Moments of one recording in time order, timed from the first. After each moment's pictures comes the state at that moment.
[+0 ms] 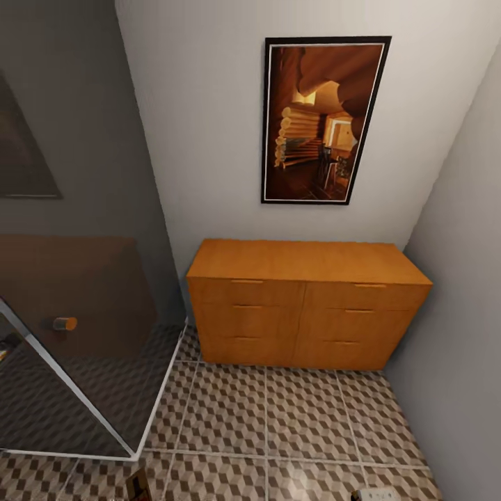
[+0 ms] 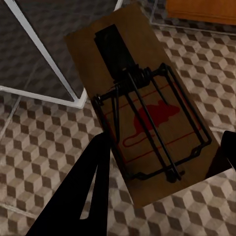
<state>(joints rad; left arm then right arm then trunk) -0.34 -0.01 -0.11 0.07 0.23 -0.74 0.15 -0.30 -0.14 0.79 -0.29 -0.73 -0.36 -0.12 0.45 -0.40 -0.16</state>
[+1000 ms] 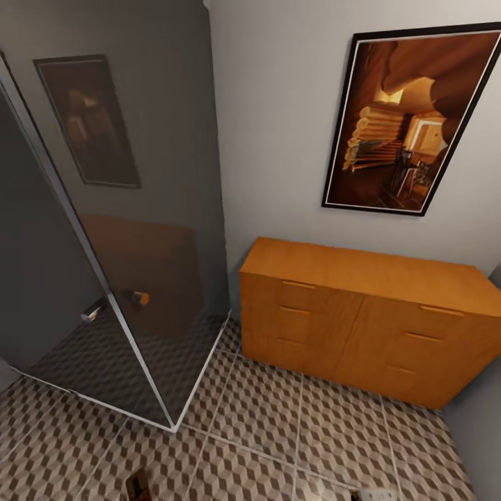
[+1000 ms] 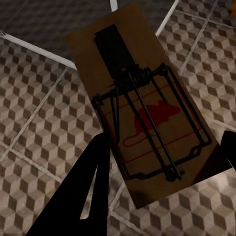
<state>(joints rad) -0.34 -0.01 -0.11 0.07 0.23 -0.74 0.15 -0.30 -0.14 0.79 -0.29 -0.73 -0.36 -0.13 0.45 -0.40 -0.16</state>
